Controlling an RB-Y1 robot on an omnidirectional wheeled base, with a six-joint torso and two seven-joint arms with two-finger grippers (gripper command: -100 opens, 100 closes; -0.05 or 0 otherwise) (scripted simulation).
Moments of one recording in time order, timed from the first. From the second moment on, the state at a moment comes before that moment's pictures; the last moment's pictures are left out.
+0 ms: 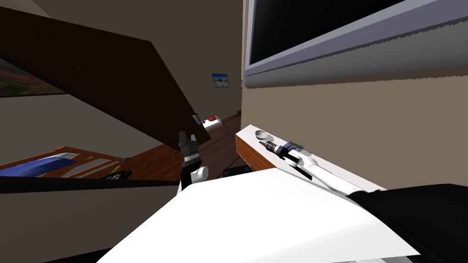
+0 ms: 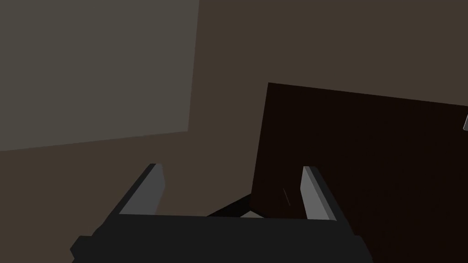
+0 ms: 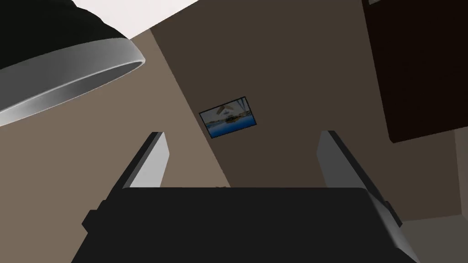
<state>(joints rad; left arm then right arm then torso) 0.50 -0.04 -0.02 -2.21 0.07 -0.47 -0.17 0.25 -0.87 0.20 -1.36 0.28 -0.61 0.20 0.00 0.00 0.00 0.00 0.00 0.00</state>
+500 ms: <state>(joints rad) 0.50 -0.04 -0.02 -2.21 0.07 -0.47 -0.17 0.20 -0.92 0.26 -1.19 0.35 -0.61 0.24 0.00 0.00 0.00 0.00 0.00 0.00</state>
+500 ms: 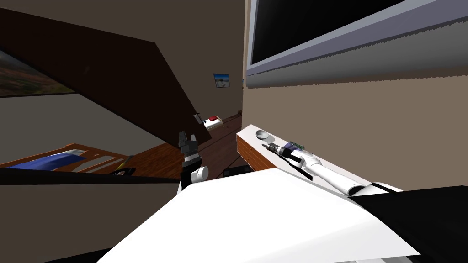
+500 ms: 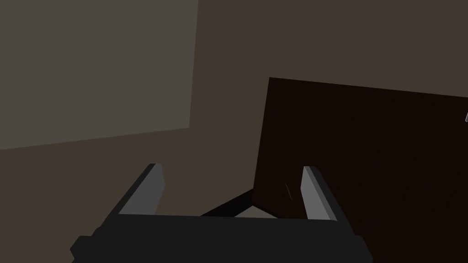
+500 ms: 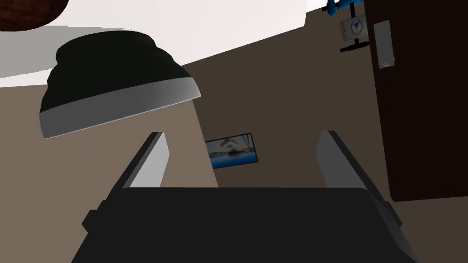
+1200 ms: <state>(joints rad) 0.50 -0.04 -0.02 -2.21 0.07 -0.47 -0.17 0.12 -1.03 0.39 -0.95 0.50 -0.54 0.28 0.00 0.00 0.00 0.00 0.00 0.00</state>
